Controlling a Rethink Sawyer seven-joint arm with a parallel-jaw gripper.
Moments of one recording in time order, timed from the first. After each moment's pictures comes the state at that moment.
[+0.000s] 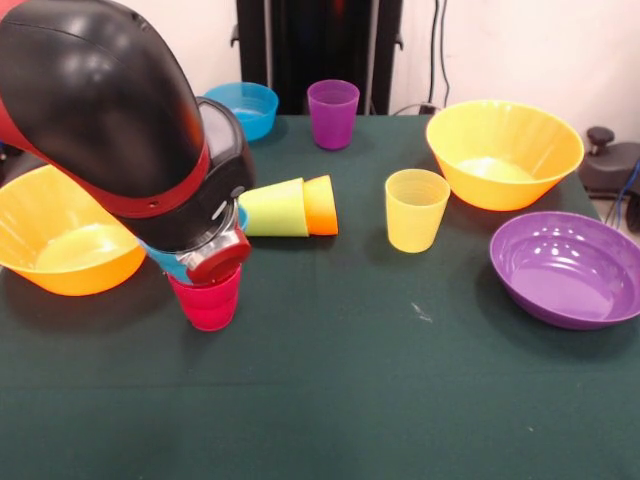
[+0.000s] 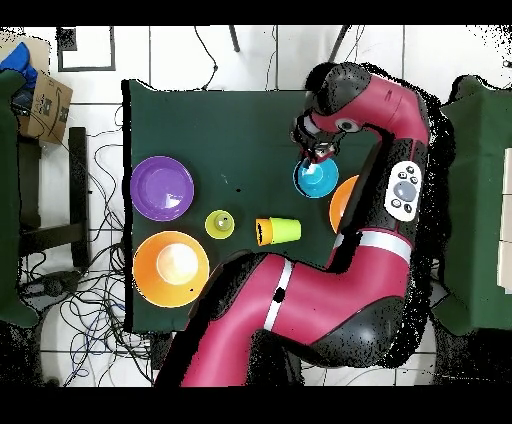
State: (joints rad) arm -0.33 -0.04 -0.17 0.55 0.13 1.53 2.38
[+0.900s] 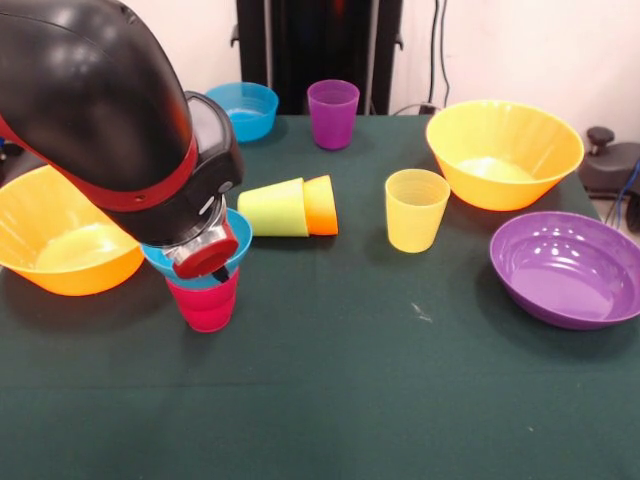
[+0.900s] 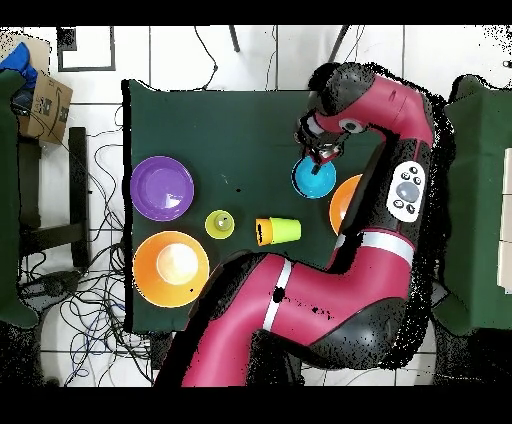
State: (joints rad) arm -0.33 -0.04 -0.20 0.55 0.14 1.53 2.38
